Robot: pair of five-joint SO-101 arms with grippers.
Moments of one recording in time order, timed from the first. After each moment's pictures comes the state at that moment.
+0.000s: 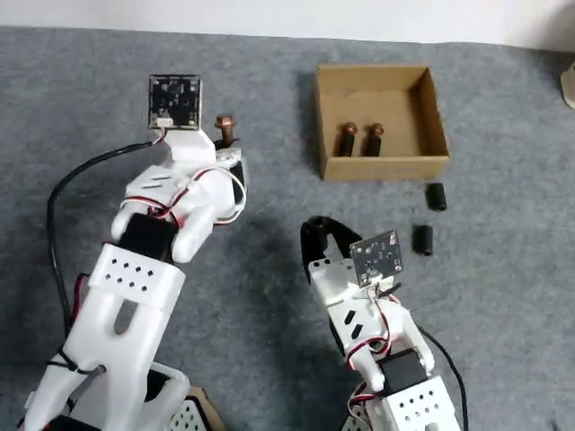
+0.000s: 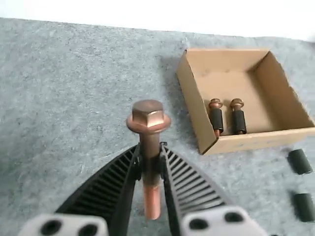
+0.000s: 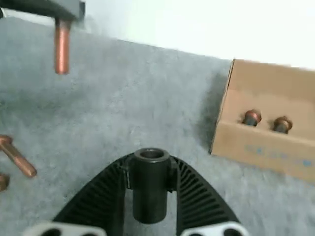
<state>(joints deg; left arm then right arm) 11.6 -38.0 37.4 39.4 18.1 -26.0 -95.7 95.8 20.1 2.0</state>
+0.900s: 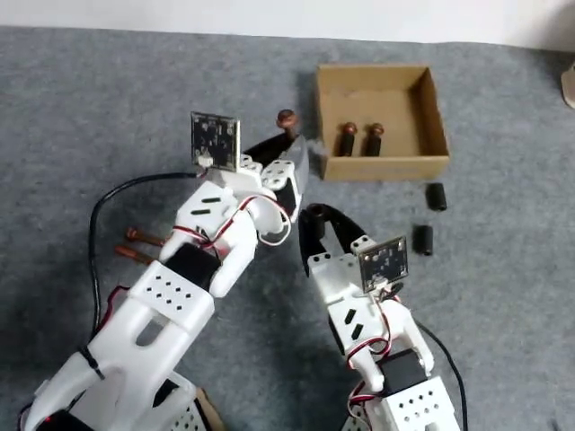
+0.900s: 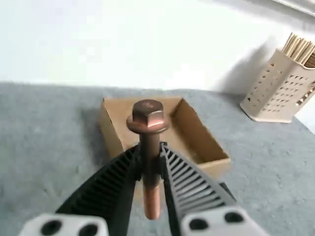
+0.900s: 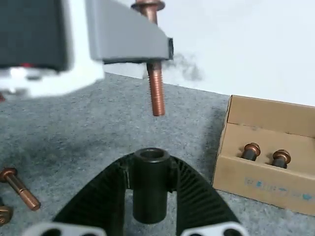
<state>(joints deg) 23.9 -38.0 50.1 9.1 26.9 -26.1 -95.7 96.0 14.1 1.9</state>
